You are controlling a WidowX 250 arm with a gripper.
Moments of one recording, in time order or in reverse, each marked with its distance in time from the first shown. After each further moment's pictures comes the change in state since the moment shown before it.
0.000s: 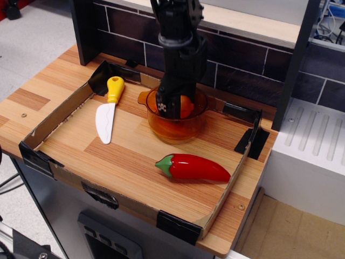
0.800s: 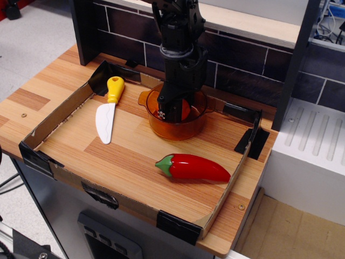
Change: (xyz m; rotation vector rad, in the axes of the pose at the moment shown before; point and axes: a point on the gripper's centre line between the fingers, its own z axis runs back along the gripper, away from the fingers) arm -0.006 0.001 -0.009 0.024 0.018 -0.013
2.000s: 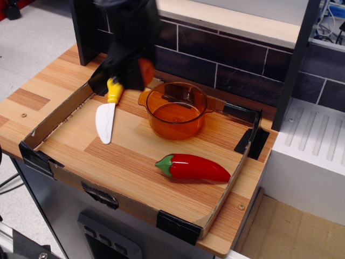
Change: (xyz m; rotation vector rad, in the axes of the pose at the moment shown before) arm -0.038 -0.045 0.087 0.114 -0.083 0.111
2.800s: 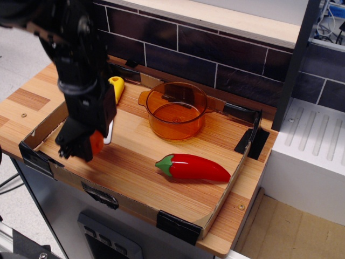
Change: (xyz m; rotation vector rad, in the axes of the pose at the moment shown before) arm -0.054 -0.062 -0.062 -0.098 0.200 -0.068
